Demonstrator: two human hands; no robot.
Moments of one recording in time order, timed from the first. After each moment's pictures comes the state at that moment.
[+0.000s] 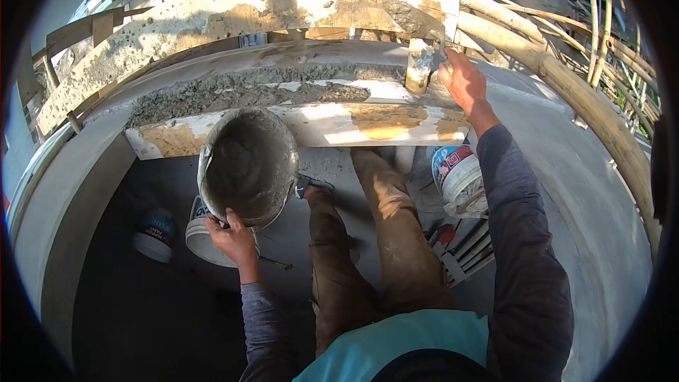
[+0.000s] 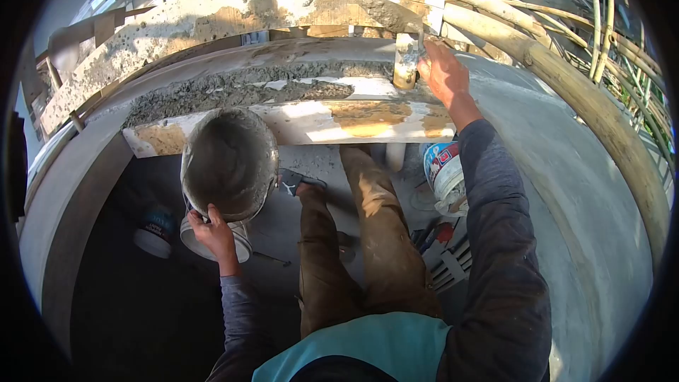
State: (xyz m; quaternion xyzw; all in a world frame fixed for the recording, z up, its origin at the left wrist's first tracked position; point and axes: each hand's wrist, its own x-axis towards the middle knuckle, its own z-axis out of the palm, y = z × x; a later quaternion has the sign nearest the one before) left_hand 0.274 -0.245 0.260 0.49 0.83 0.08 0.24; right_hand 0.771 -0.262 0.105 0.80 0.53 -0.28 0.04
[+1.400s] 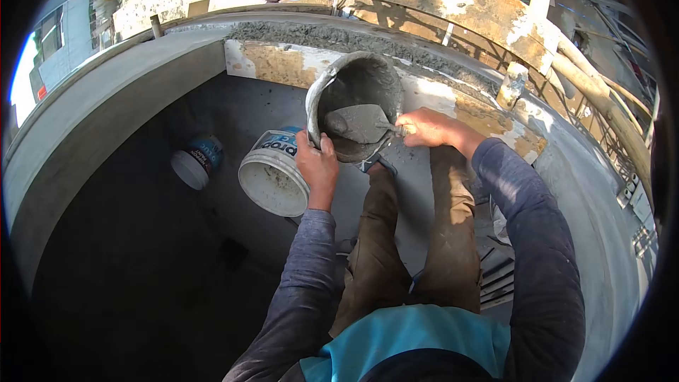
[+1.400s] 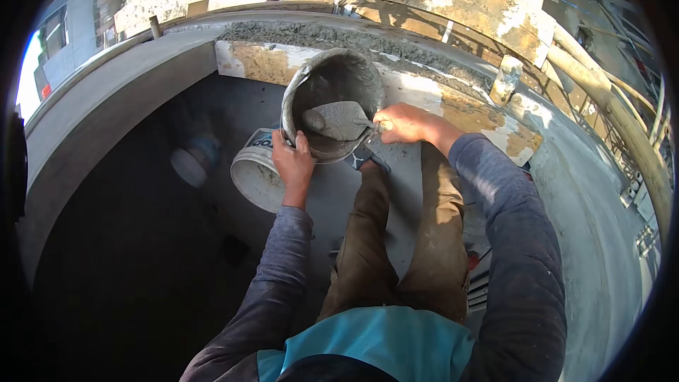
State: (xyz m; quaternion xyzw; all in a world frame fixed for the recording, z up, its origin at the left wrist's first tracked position) left_hand 0.248 -0.246 0.261 0.49 0.84 0.07 0.22; right_hand 0.492 -0.223 0.148 0.36 0.62 -0.70 -0.03
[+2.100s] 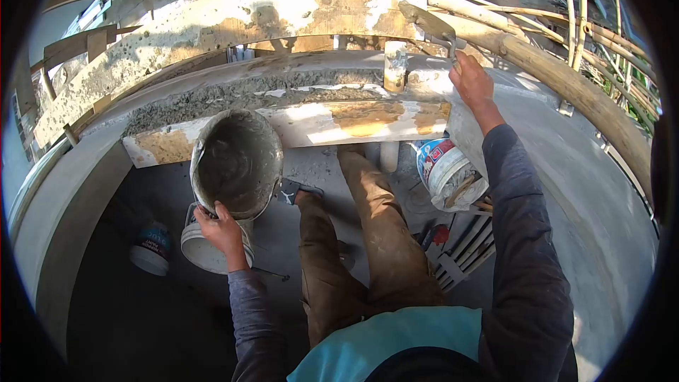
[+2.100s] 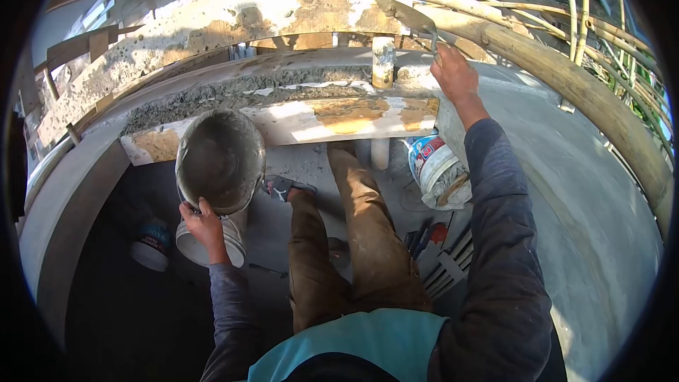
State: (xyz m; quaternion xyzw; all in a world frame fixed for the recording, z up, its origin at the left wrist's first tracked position) left_hand 0.253 -0.247 0.250 0.55 0.81 0.08 0.20; right_hand 0.826 -0.294 0.157 0.83 0.52 -0.22 0.05
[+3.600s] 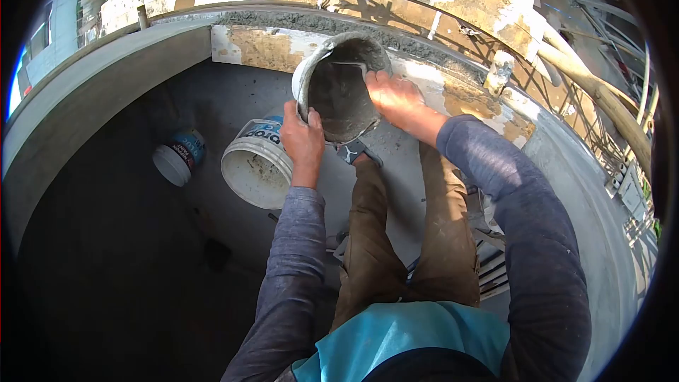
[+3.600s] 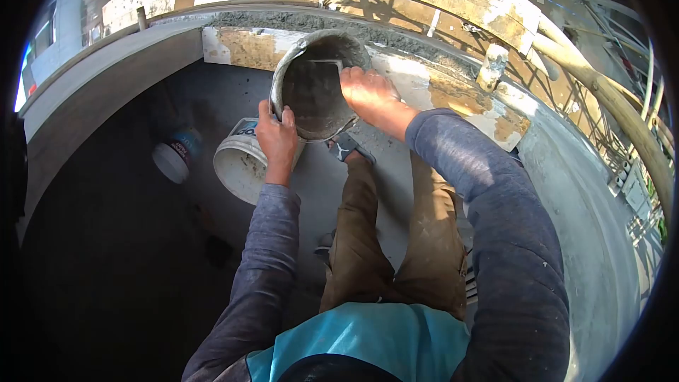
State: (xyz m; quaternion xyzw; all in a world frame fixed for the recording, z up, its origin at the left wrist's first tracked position) left_hand 0.237 -0.240 0.255 0.54 0.81 0.10 0.23; right_hand 0.436 -0.231 0.182 0.49 0.82 -0.28 -0.04
